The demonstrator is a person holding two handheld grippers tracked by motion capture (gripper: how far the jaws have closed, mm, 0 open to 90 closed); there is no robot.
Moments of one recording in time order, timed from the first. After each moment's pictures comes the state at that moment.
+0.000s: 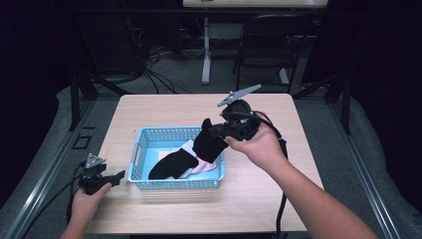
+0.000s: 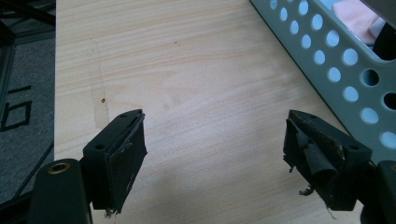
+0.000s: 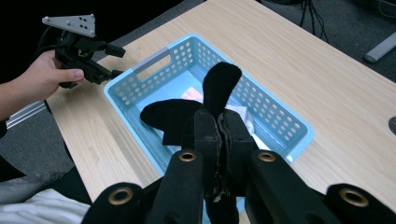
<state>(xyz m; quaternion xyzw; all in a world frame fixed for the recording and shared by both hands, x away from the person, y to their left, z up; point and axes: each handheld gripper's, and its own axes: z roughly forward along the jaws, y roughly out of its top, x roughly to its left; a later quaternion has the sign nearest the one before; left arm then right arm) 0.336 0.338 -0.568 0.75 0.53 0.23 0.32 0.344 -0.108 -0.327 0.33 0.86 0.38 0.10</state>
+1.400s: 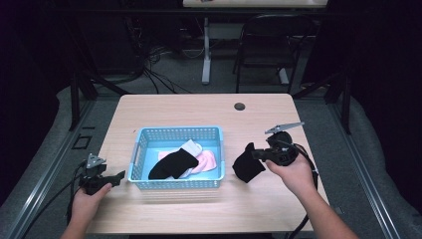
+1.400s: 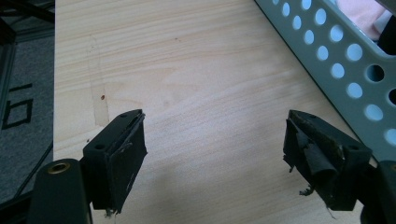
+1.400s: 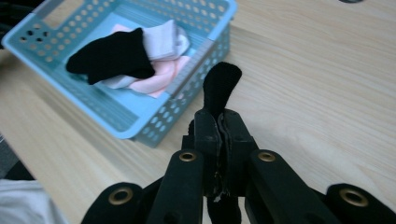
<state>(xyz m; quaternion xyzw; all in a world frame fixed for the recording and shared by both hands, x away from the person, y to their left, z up) 0.336 0.338 -0.569 0.75 0.53 0.23 0.32 0.341 -0.214 -0.432 0.47 0.81 0.36 0.09</state>
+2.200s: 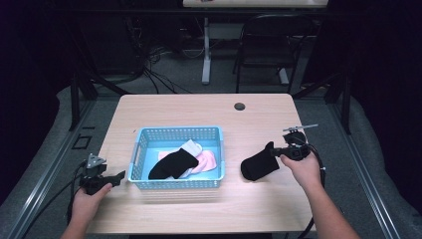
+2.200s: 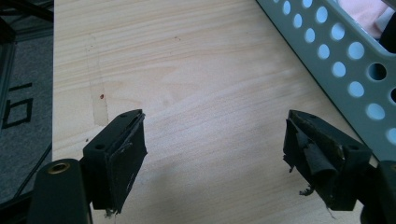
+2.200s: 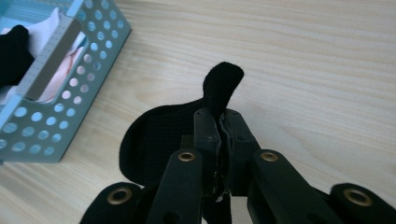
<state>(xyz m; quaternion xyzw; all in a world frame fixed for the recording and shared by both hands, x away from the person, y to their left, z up) 0.336 0.338 -0.570 0.75 0.53 0.23 0.32 0.381 -0.273 -0.488 0.57 0.75 0.32 0.09</state>
